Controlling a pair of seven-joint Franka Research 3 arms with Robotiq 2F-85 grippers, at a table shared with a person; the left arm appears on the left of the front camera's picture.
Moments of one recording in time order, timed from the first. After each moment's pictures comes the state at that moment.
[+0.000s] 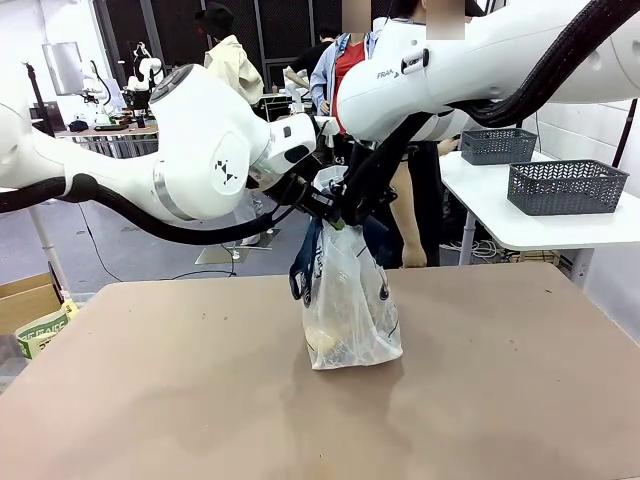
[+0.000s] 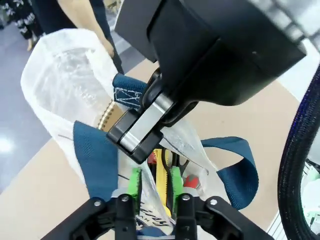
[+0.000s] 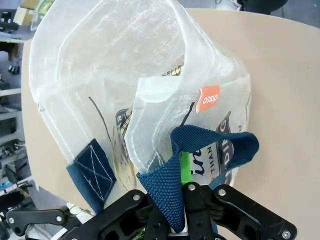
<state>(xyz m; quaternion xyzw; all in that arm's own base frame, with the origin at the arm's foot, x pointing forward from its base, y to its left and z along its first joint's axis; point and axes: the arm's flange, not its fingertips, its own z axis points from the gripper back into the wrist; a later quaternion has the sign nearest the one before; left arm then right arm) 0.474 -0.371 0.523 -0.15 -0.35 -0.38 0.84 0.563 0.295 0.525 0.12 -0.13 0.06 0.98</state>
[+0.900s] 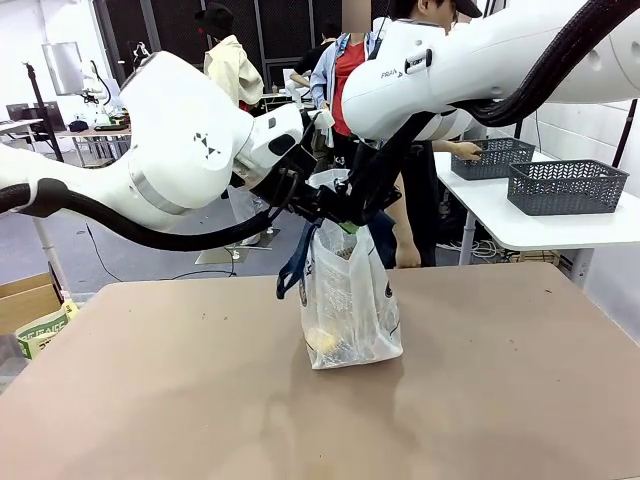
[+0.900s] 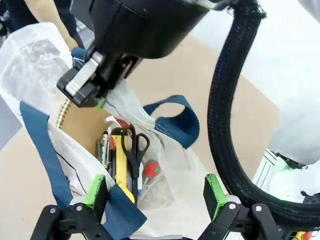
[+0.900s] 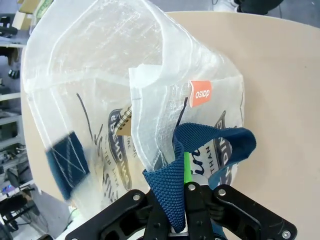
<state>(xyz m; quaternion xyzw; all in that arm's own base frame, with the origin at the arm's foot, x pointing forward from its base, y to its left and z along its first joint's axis) 0.433 -0.363 0.537 -0.22 -0.31 -0.38 0.84 0.570 0.287 0.523 0.12 -0.13 0.05 0.98</state>
